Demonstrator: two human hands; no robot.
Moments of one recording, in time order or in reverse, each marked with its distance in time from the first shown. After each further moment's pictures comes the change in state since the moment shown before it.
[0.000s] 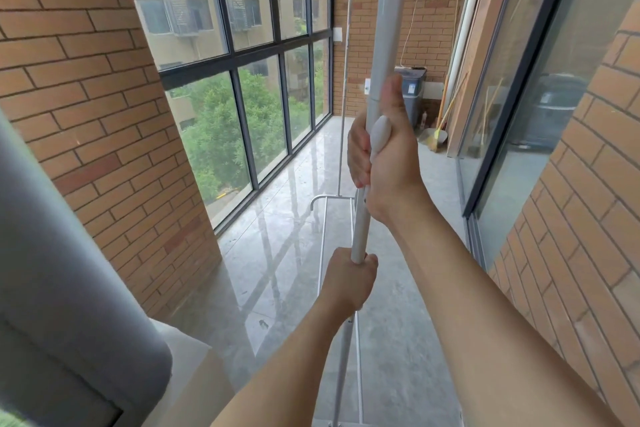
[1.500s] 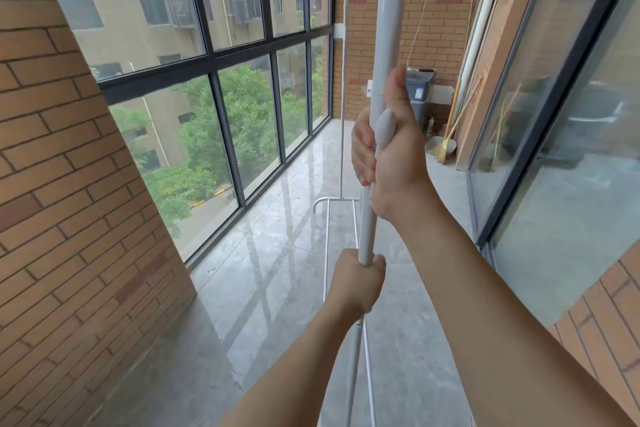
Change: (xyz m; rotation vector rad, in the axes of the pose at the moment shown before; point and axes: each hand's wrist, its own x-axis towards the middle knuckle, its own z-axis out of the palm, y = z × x) left_hand 0.316 0.030 0.040 -0.046 -0.005 -0.031; right_hand 0.302 0.074 -0.090 -0.017 -0.029 0.041
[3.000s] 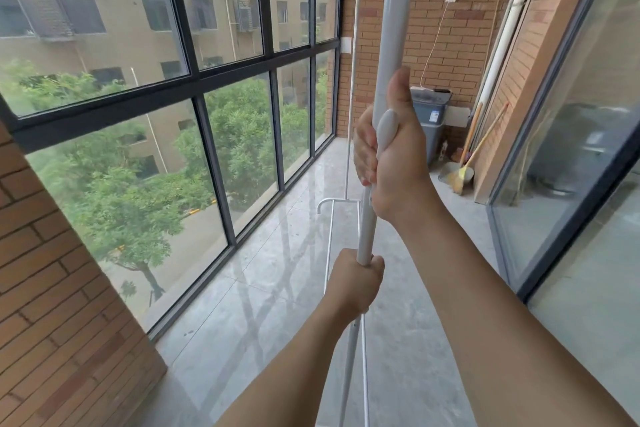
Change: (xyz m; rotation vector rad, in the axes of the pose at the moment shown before) left_hand 0.363 0.032 -0.054 0.020 -0.010 0.024; right_hand 0.348 0.098 -0.028 -0.035 0.011 -0.071
